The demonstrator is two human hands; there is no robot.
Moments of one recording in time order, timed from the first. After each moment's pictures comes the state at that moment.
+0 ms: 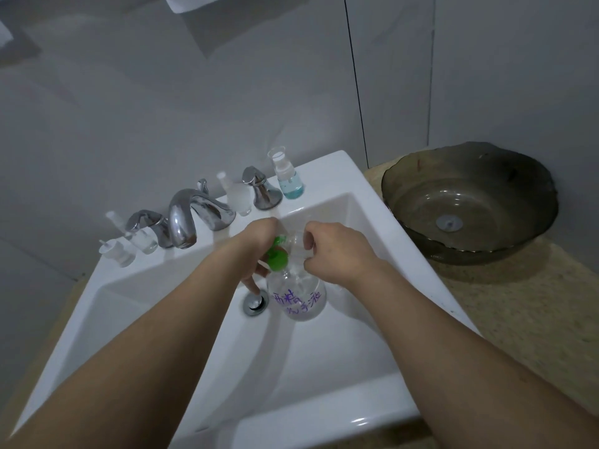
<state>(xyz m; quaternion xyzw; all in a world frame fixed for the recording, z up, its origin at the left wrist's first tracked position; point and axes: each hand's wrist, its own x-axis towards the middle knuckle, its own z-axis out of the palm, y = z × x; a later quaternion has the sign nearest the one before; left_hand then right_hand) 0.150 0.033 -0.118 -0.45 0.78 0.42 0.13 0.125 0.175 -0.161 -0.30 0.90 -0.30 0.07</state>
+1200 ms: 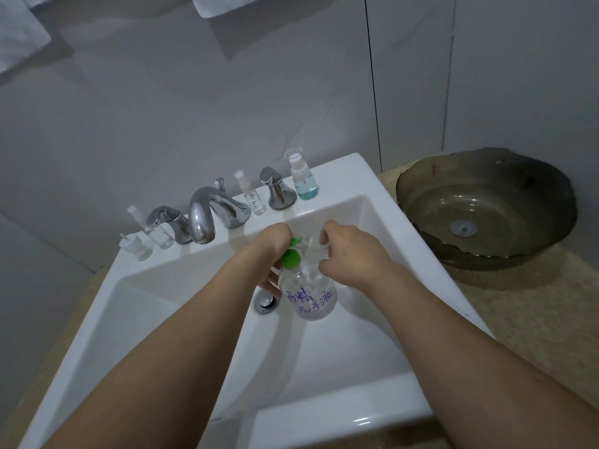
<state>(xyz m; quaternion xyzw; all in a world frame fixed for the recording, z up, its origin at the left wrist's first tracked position) 0.158 0.035 -0.122 -0.46 0.76 0.44 0.15 0.127 0.174 -0.164 -0.30 0.90 -0.30 0.07</state>
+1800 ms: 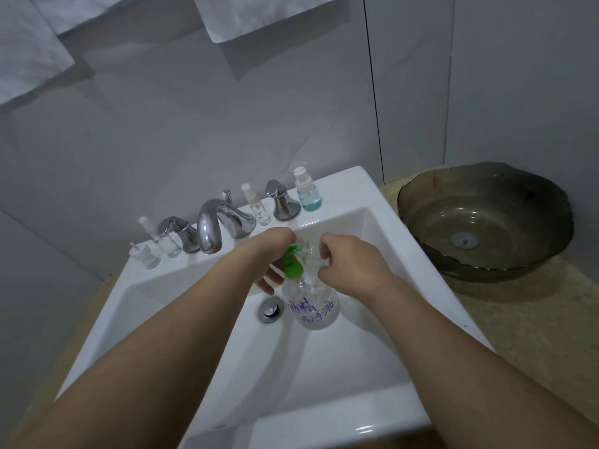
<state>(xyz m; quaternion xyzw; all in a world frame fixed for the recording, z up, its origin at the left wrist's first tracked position) 0.157 0.031 -0.101 -0.42 0.80 0.39 0.16 0.128 0.172 -0.163 -0.30 0.90 -0.30 0.03</state>
